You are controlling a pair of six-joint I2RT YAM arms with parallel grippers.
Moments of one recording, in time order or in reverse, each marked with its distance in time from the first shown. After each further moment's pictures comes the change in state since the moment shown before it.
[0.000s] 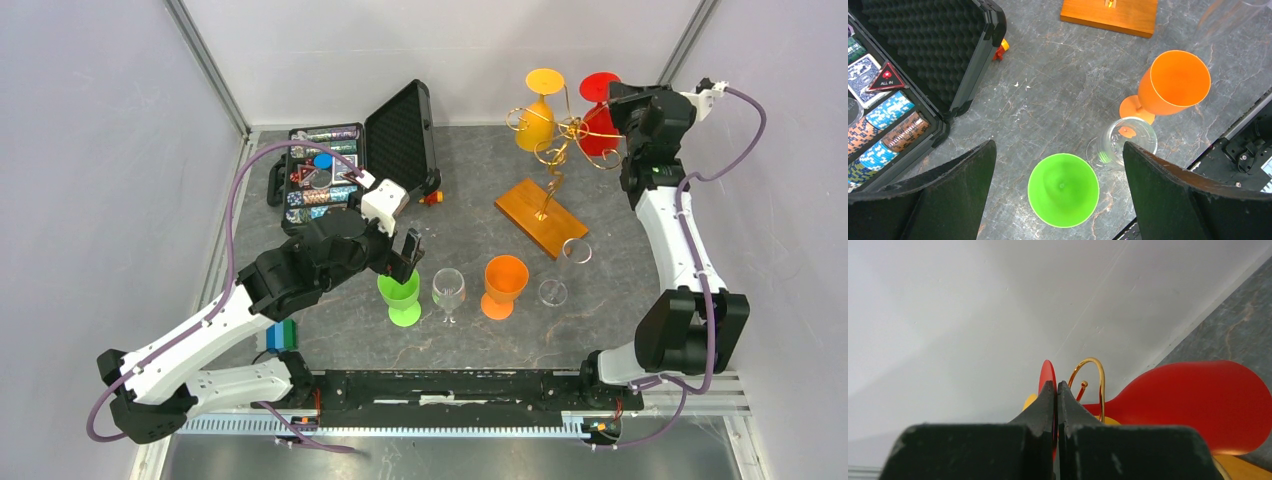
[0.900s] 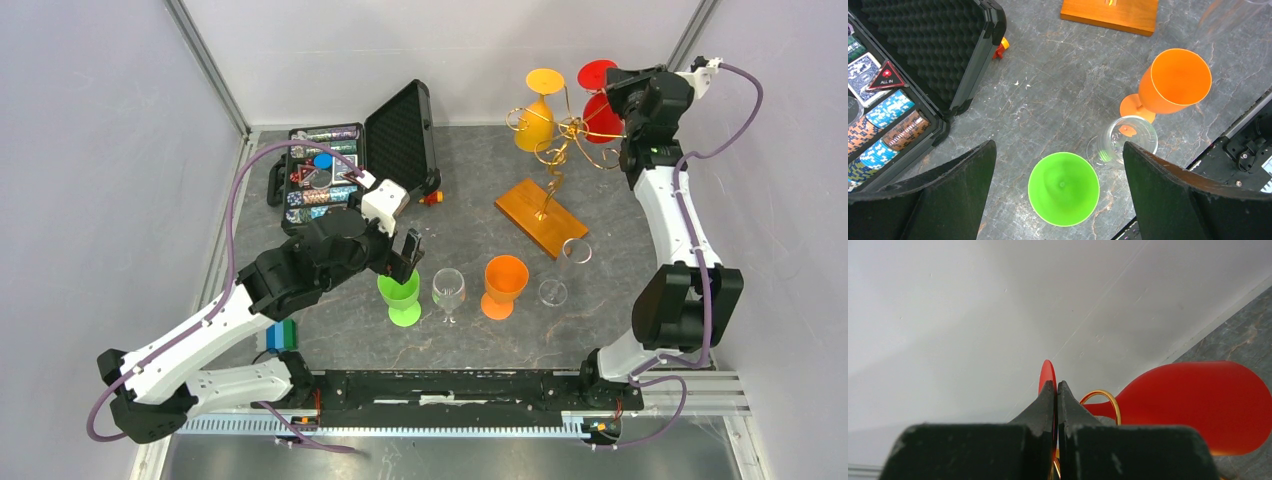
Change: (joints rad) left arm 0.000 0.003 0.004 -0.008 0.001 0.000; right arm 0.000 0.129 0.139 0.004 -0.051 -0.079
